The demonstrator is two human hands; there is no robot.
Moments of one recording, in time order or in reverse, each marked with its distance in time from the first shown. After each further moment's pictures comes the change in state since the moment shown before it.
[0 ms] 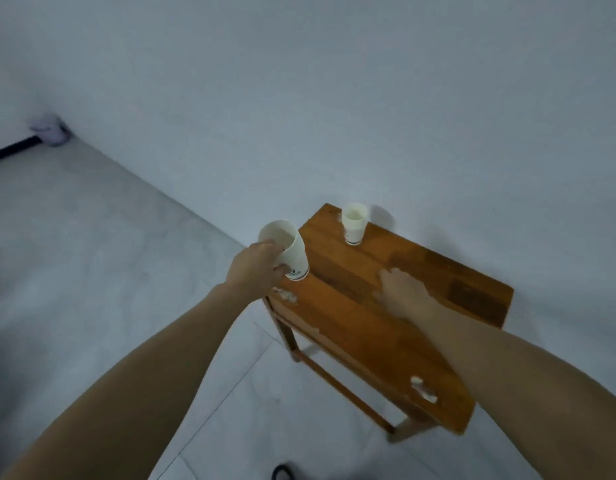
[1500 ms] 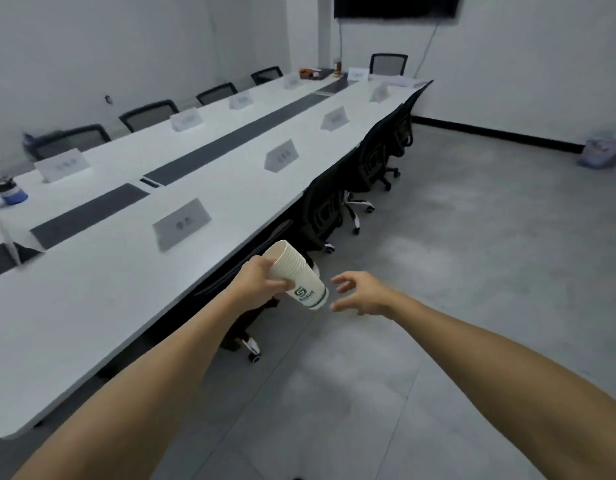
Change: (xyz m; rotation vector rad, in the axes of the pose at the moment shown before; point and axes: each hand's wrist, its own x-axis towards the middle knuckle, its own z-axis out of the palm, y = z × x) left_hand -0.469 -0.784 -0.211 -0.624 0.770 -1.399; right_hand -0.008 -1.160 0.135 0.037 -0.916 -1.314
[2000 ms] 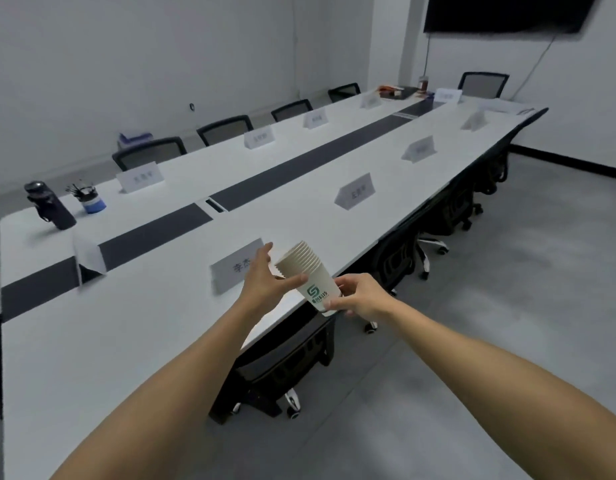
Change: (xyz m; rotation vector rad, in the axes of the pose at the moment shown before) left_hand 0.186 -0.086 -0.154 -0.325 0.382 -0.204; right_hand 0.252 -0.166 0.003 0.188 -0.155 -0.192
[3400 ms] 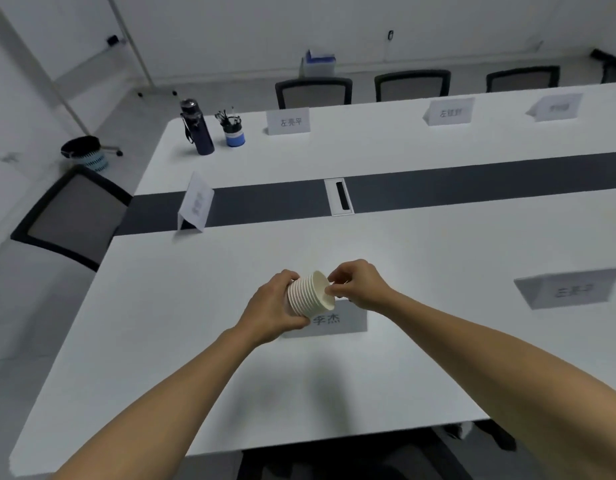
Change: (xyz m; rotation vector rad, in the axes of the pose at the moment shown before) left_hand 0.242 -0.104 -0.124 0.369 0.305 -0.209; right_hand 0.445 -0.114 0.104 -0.438 -0.464 -0.314
